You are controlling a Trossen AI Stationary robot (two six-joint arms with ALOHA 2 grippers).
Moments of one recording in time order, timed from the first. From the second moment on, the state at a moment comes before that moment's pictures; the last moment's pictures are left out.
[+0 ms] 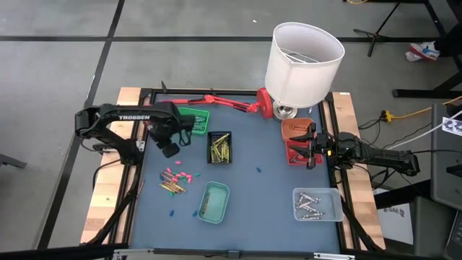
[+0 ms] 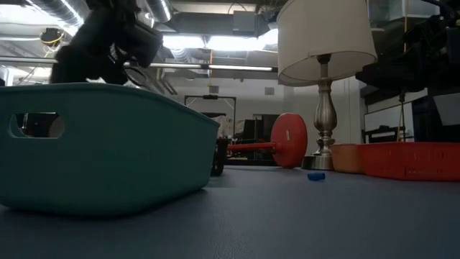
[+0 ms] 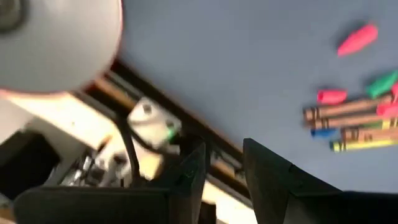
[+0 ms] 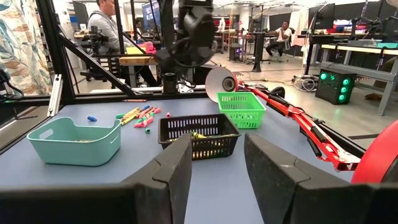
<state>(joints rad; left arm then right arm) 0.32 1.44 1.01 -1.54 -0.02 -0.46 -0.10 0.02 0.01 0.01 -0.01 0.00</state>
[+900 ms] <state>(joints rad) -0.33 1.44 1.01 -1.55 0.20 -1.20 -0.10 0.02 0.01 0.01 -0.01 0.00</state>
